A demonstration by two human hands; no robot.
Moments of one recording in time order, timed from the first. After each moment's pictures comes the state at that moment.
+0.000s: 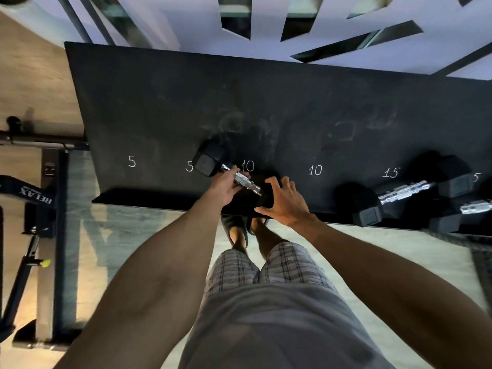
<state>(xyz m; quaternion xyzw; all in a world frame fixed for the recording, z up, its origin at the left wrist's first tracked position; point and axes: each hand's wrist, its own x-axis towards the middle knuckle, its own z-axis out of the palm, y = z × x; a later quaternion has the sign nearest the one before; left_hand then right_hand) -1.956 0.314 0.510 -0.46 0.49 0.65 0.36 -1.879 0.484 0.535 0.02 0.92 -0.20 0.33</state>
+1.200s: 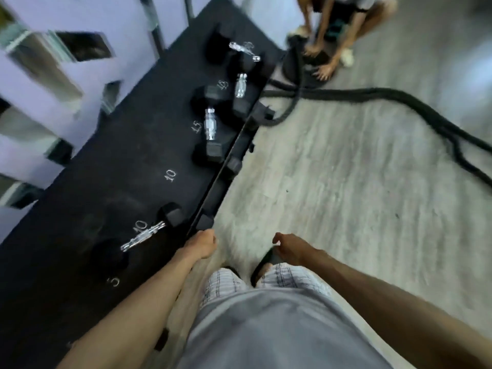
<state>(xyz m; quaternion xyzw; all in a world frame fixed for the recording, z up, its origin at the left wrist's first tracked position) -1.806 0.342 0.577 0.52 0.72 -0.10 0.45 -1.528 0.386 0.594 0.52 0.73 -0.38 0.23</state>
